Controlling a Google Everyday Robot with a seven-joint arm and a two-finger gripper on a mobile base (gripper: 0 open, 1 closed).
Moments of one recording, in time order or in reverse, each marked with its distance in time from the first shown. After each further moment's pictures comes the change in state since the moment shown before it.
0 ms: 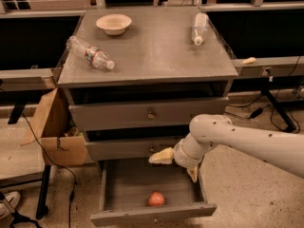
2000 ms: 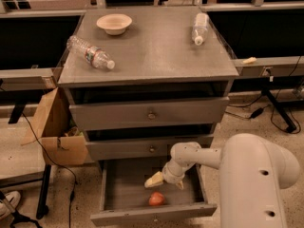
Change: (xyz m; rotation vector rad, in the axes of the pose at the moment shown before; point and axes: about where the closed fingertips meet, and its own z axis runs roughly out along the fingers) arm 0.068 0.073 0.236 -0.069 -0.112 -0.314
